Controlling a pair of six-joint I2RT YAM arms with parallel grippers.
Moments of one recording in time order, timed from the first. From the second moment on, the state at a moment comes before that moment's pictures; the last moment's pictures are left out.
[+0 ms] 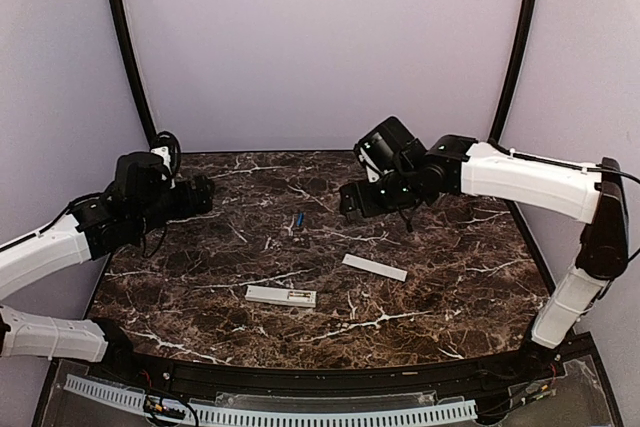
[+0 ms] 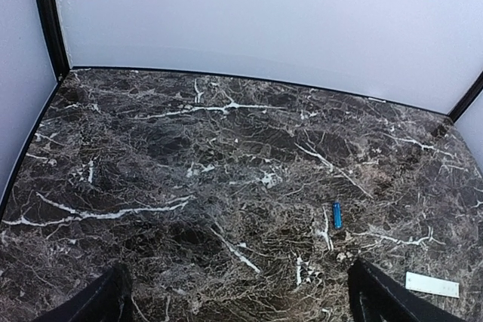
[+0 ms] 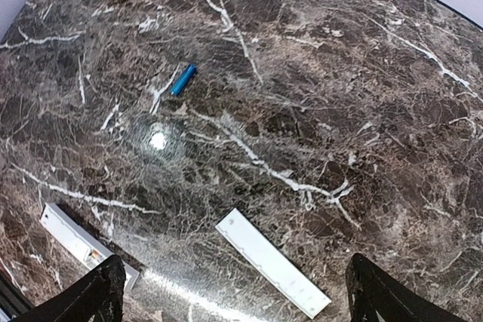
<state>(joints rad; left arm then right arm) -0.57 0.97 0.74 -0.23 -0.40 -0.43 0.92 1.67 1.44 -0.70 0.24 0.43</state>
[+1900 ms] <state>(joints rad) -0.70 2.23 1.64 -0.46 -0.09 -0.22 0.58 1.85 1.47 -0.80 -0.04 0.26</state>
